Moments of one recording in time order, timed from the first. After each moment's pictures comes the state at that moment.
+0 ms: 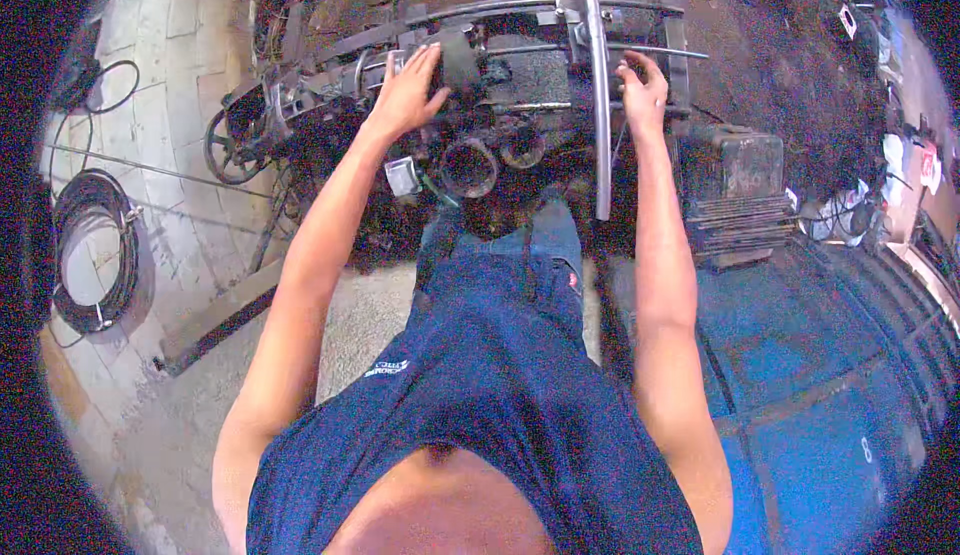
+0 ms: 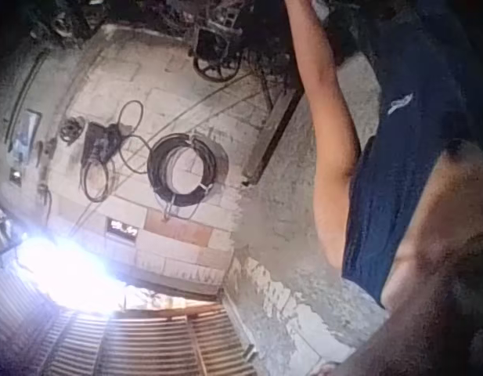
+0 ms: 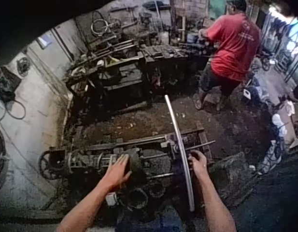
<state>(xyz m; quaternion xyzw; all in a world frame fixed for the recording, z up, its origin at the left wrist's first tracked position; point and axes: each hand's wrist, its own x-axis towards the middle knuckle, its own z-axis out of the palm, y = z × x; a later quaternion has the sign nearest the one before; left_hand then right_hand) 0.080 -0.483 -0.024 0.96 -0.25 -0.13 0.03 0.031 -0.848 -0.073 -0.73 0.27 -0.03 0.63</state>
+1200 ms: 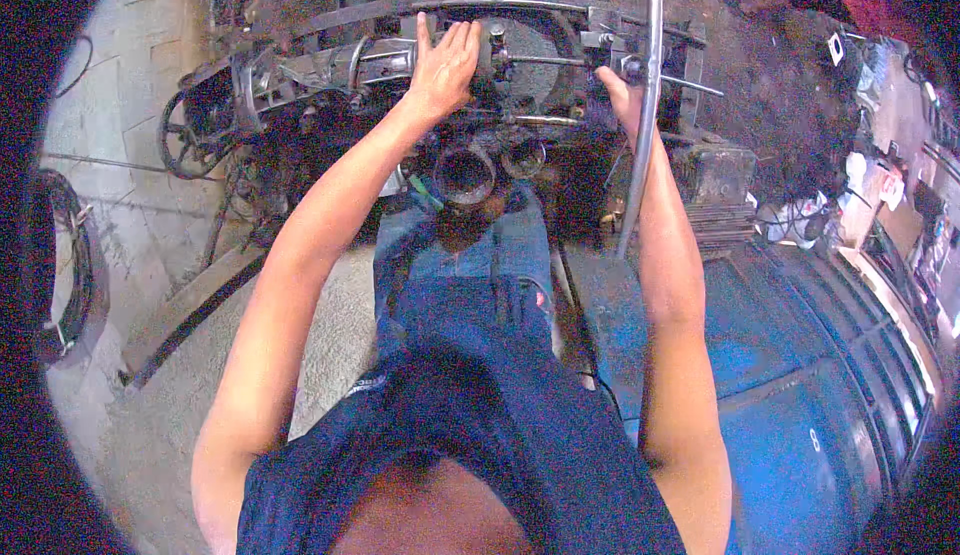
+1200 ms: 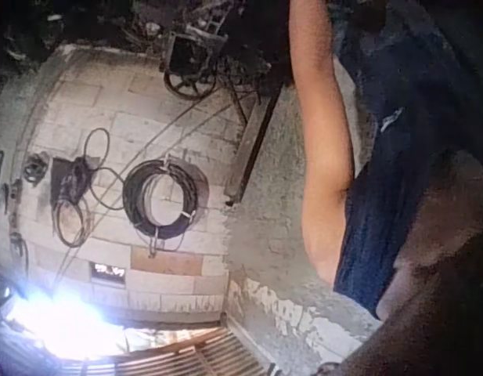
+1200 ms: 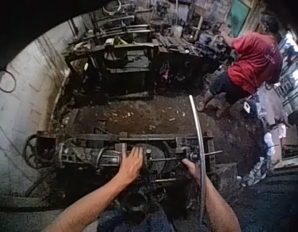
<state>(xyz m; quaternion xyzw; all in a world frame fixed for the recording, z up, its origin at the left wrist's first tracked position) 0.119 -0.503 -0.062 0.96 -0.29 0.02 0.03 0.080 -0.802 -0.075 -0.84 0.18 0.04 0.52</state>
